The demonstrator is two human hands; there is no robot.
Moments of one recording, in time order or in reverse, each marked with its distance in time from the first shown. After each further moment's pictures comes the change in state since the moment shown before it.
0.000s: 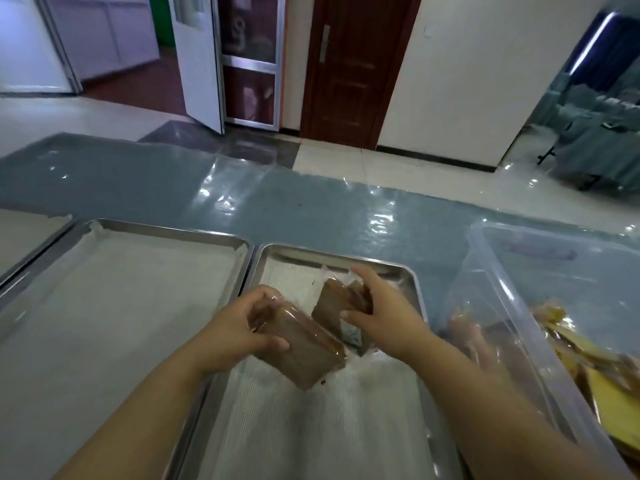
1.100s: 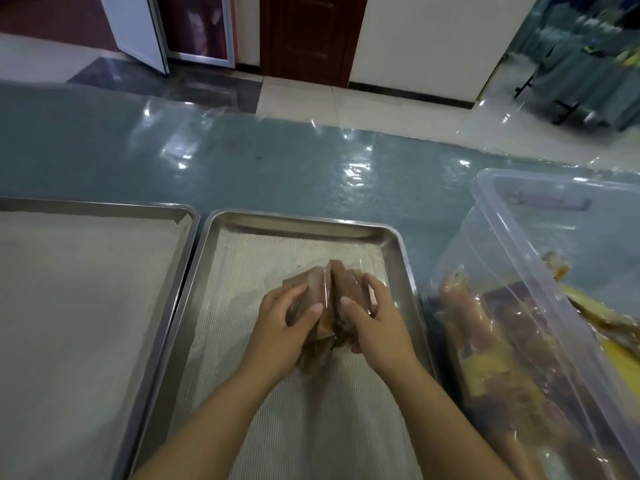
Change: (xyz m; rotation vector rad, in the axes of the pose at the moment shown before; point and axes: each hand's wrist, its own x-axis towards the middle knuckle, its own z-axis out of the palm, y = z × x) left_hand 0.080 -0.046 0.112 0.027 0.179 -0.102; right_hand 0.020 0.085 0.055 0.603 0.225 0.304
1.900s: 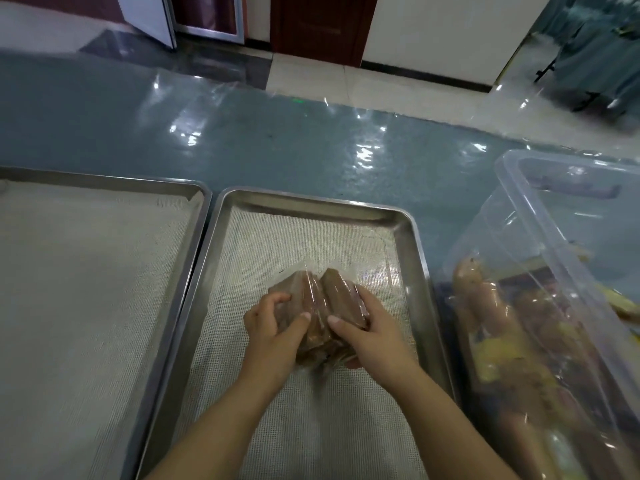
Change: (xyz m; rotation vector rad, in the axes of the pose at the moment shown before) left_hand -0.031 -0.025 -0.005 -0.219 0.128 -0.179; right_hand -0.024 0.016 0.015 0.024 -0.169 0.022
